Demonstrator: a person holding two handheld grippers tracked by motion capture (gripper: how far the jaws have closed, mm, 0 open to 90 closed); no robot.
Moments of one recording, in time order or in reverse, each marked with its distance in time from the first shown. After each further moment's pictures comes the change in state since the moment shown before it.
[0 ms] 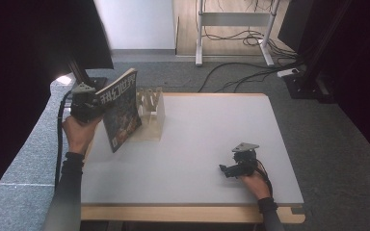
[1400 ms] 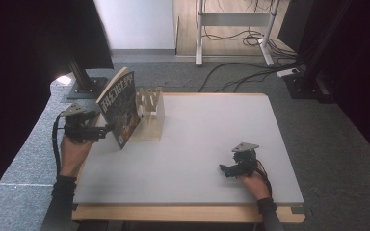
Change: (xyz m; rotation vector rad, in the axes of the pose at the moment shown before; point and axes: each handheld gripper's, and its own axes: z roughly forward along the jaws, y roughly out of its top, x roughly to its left) left arm -0.006 -0.056 -0.029 -0.030 -0.080 0.011; right arm 0.000 0.000 0.000 -0.003 -0.004 -0.006
